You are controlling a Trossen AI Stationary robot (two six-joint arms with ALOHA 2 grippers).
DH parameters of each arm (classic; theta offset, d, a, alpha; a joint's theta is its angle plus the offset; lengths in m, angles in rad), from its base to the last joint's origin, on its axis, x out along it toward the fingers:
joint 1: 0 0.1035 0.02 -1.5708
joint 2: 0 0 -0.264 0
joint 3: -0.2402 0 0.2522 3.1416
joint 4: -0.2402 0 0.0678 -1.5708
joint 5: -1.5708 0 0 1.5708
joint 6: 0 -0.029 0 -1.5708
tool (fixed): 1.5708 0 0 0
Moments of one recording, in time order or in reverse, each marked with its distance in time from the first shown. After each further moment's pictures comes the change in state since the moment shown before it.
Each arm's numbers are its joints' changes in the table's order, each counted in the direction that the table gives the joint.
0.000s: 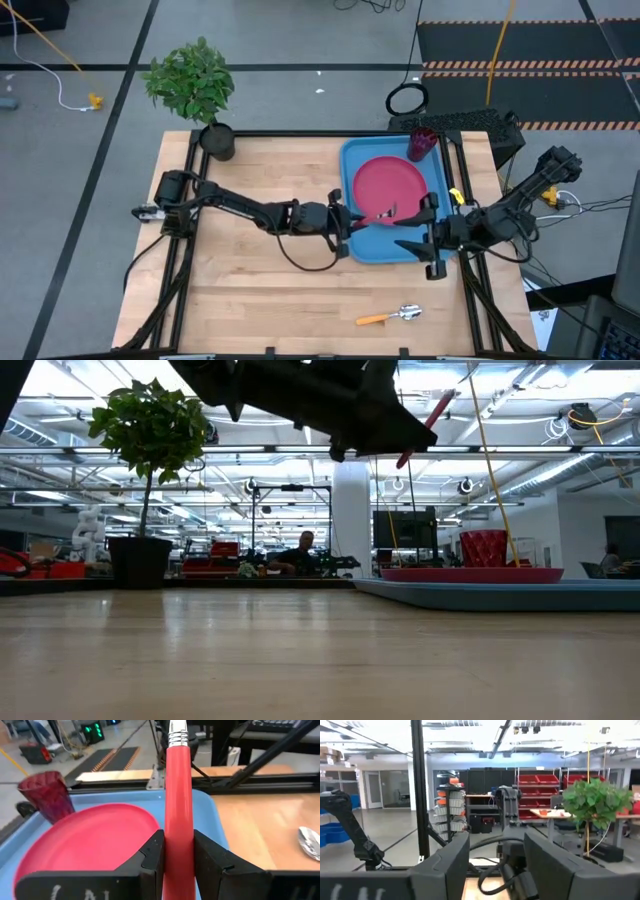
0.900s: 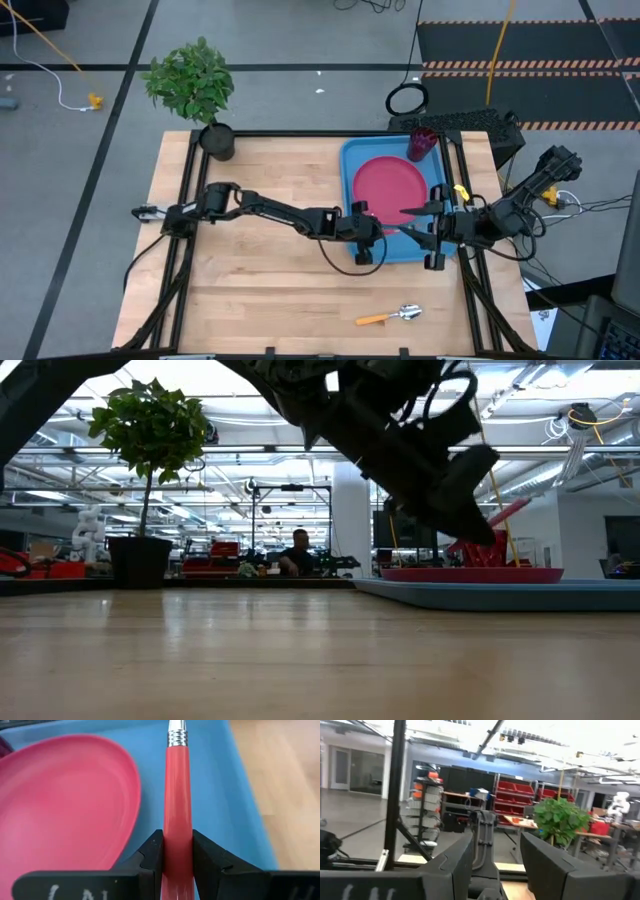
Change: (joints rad) left arm 0.023 0.371 -0.499 -0.490 -0.027 -0.001; right arm 0.002 -0.045 -0.021 -0.043 -0.103 0.198
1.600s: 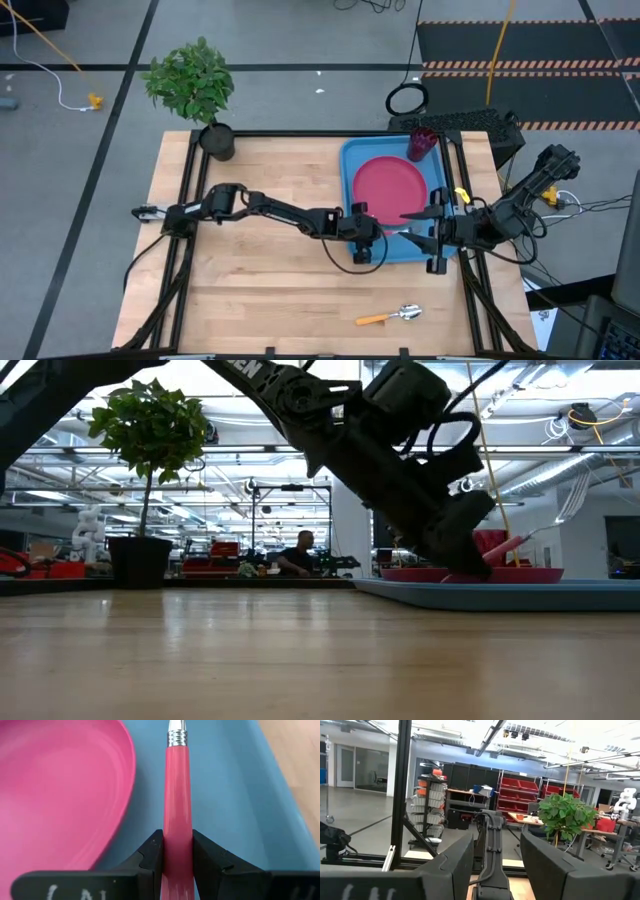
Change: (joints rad) left arm 0.014 0.058 0.004 0.015 -0.029 -0.032; right arm 0.031 0.001 0.001 -0.018 -0.007 -0.019
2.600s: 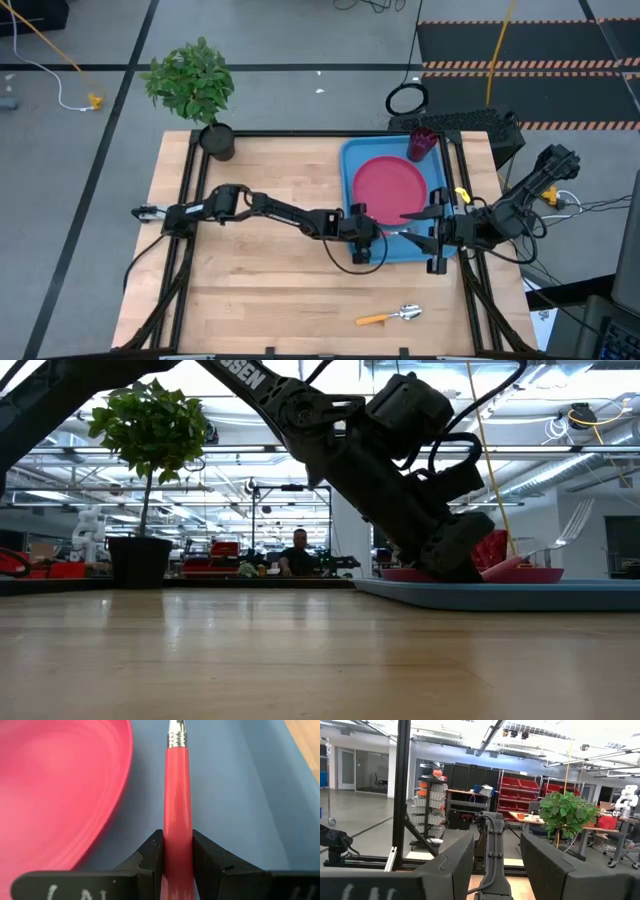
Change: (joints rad) left arm 0.008 0.036 0.000 0.000 0.001 0.002; right arm 0.000 0.000 0.000 -0.003 0.000 -0.022
